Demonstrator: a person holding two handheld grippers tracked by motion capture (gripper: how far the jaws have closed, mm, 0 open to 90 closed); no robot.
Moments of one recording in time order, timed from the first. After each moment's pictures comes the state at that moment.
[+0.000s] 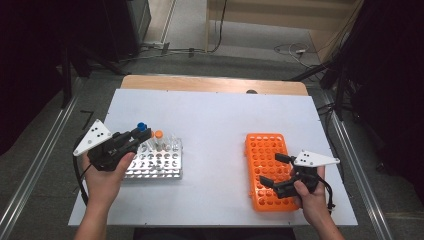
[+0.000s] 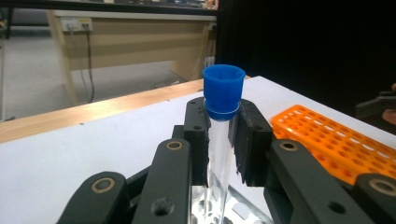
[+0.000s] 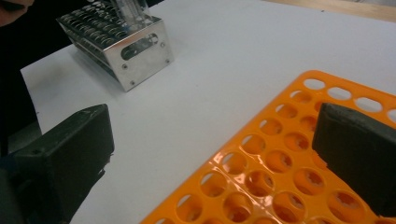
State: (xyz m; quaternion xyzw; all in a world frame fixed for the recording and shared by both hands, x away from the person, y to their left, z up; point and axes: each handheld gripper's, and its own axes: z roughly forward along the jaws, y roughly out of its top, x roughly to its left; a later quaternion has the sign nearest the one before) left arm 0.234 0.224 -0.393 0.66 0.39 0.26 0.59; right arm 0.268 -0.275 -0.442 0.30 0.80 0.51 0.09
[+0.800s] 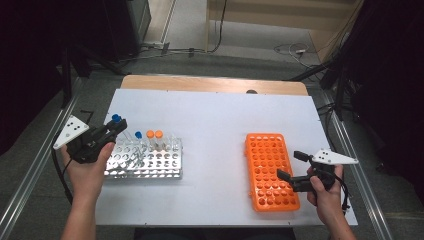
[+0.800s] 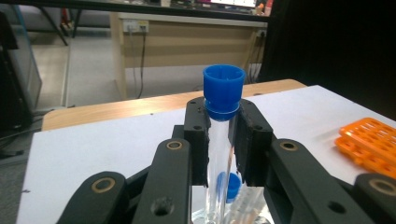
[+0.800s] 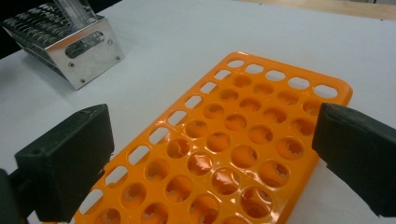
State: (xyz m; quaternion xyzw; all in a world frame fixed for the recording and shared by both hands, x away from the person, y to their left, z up) left arm 0.247 0.272 -0.409 0.62 0.46 0.31 0.56; right arm 0.279 -0.319 -0.450 0.35 0.78 0.49 0.13
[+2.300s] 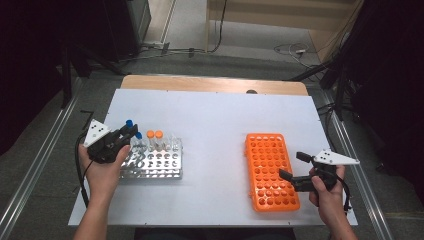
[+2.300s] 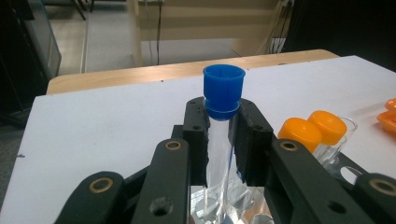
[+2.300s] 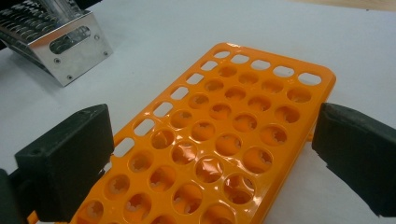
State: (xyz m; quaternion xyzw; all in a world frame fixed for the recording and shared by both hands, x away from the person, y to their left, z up) left arm 0.267 0.249 -0.441 0.64 0.49 0.31 0.50; right arm 0.281 -0.326 -0.455 0.36 0.78 0.49 0.13
